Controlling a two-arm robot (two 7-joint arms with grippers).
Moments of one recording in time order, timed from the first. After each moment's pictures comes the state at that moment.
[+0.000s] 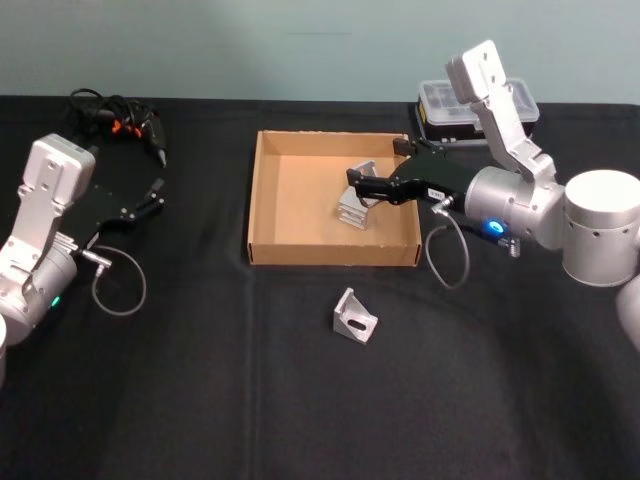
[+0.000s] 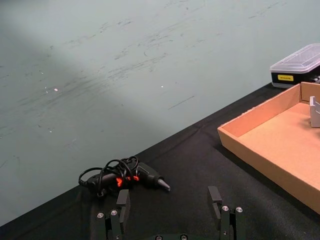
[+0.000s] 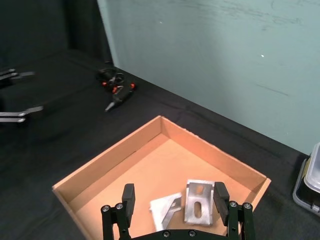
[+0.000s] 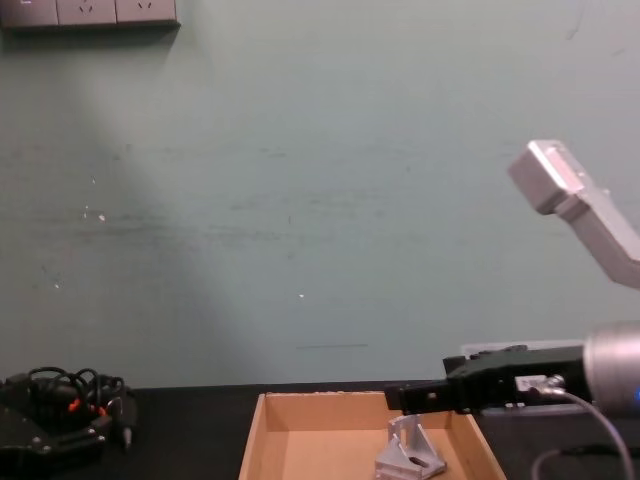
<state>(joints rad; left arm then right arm) -0.20 0.60 0.45 -1.41 -0.25 -0.12 0.03 0.49 0.33 -0.45 -1.29 0.30 0.31 0.46</state>
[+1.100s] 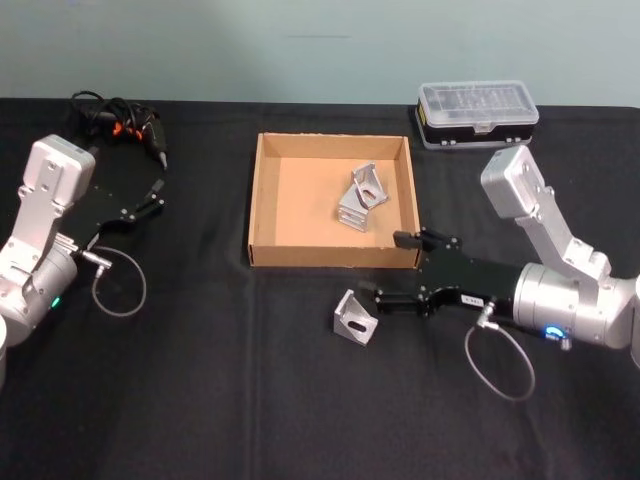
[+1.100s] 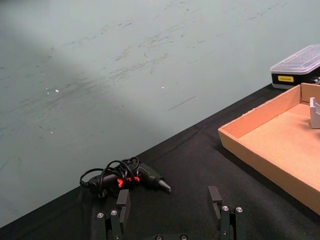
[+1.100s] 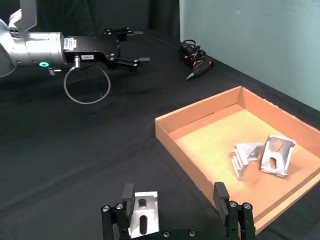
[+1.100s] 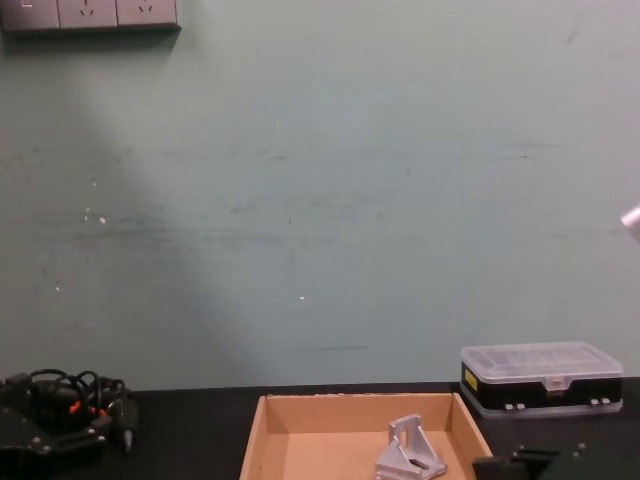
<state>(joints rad) -0.20 0.60 0.45 -1.41 -0.25 -0.12 0.03 0.26 0.61 -0.51 -1.58 0.40 0.20 0.61</state>
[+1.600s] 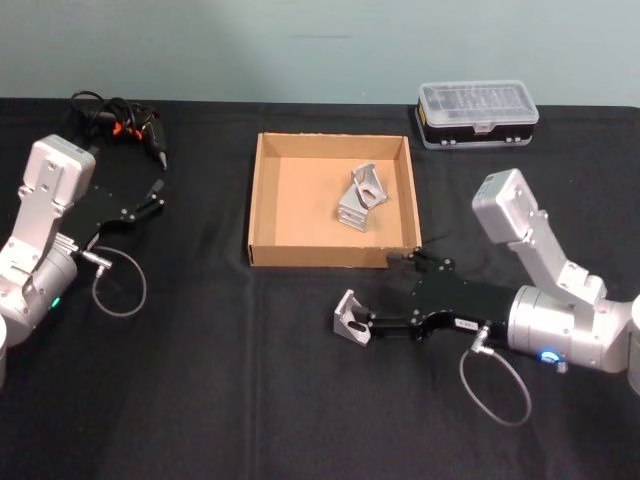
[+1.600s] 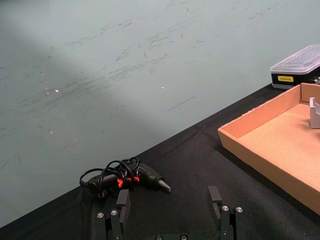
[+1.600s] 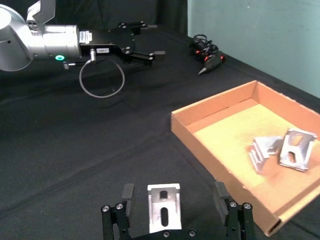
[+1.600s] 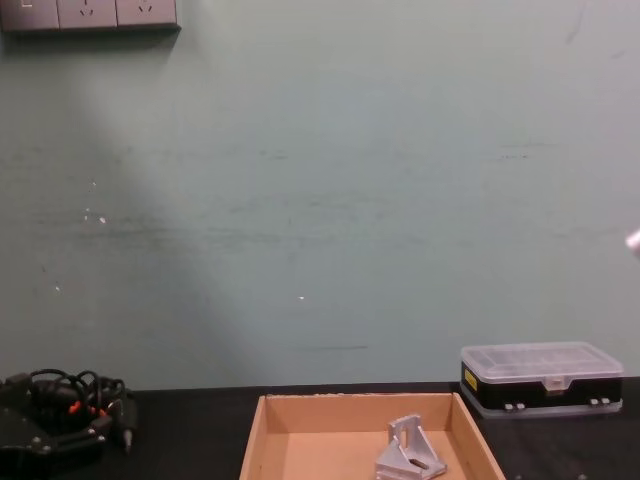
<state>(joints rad) -0.20 0.60 0.45 -1.41 -0.25 -0.12 0.03 0.21 0.64 -0.53 -1.64 0.40 0.20 0.57</state>
